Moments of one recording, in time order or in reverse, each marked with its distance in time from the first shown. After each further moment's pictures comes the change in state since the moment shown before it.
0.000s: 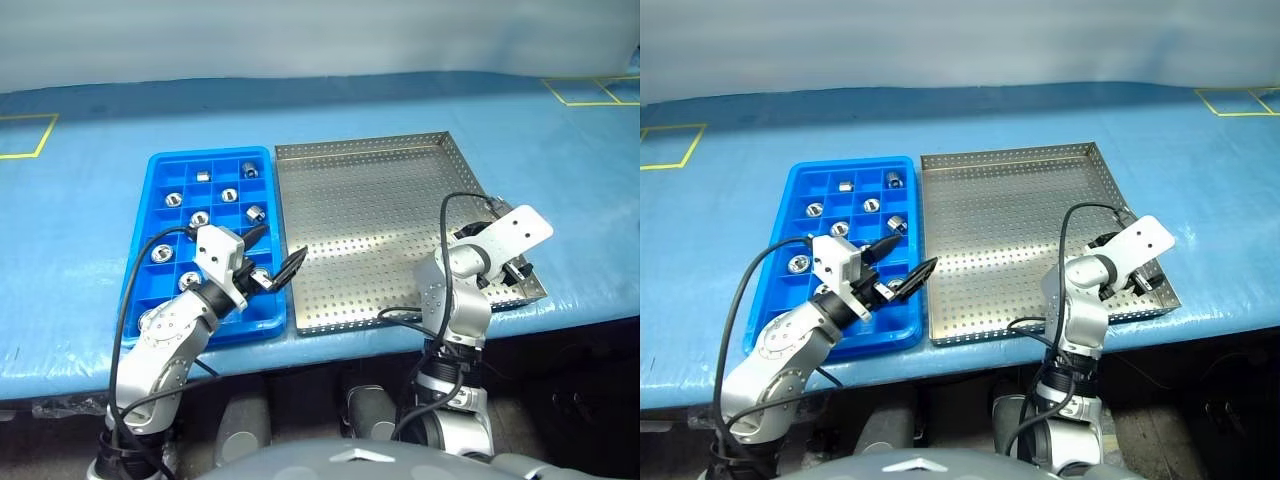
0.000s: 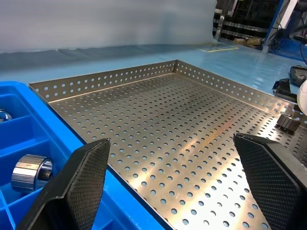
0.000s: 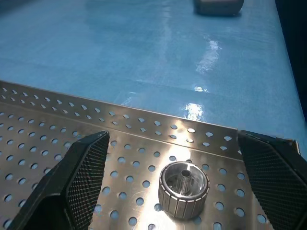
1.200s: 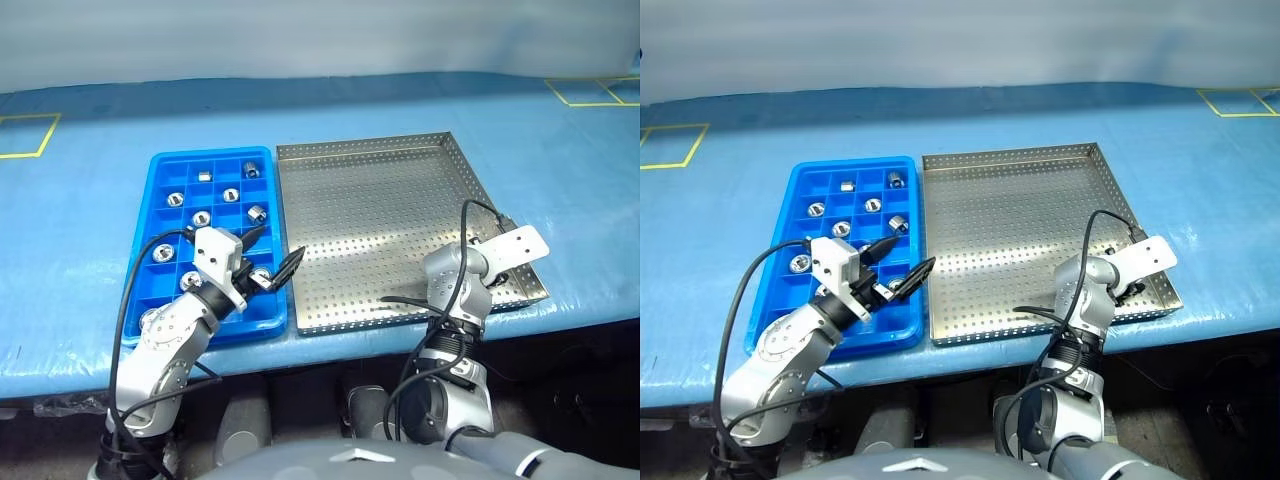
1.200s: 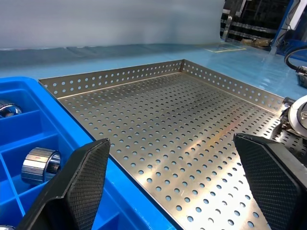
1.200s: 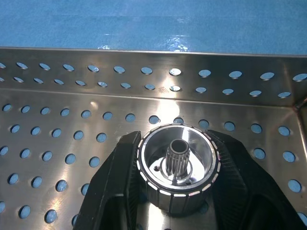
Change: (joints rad) left arm 0.013 -0.009 0.001 0.000 0.000 -0.006 0.022; right arm -0.140 -0.026 -0.243 0.275 0.150 -0.102 -0.011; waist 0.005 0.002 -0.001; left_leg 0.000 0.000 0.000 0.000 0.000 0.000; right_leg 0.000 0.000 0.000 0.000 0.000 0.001
